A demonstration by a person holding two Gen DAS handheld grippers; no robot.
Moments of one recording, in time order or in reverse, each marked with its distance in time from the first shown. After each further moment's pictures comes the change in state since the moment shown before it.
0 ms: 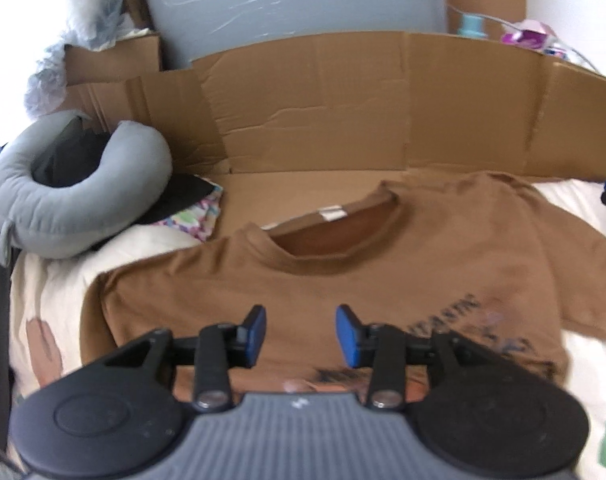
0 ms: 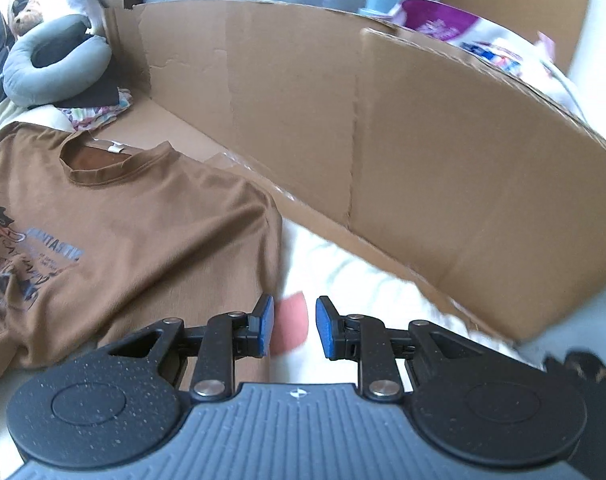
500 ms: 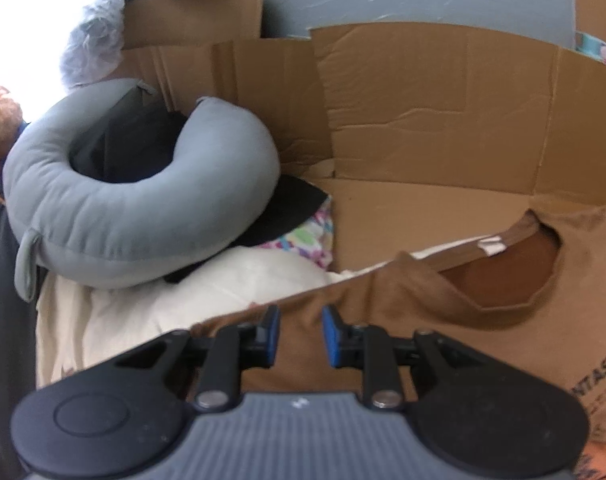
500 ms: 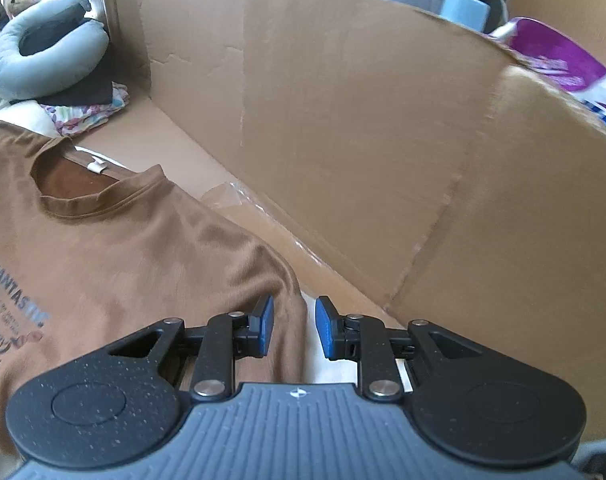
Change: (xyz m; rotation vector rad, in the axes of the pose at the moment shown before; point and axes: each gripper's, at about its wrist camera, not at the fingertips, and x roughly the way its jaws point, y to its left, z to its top) left arm 0.082 0.125 0.033 -0.054 0.005 0.109; right arm 0.077 0.029 0.068 -0.087 0.004 0.011
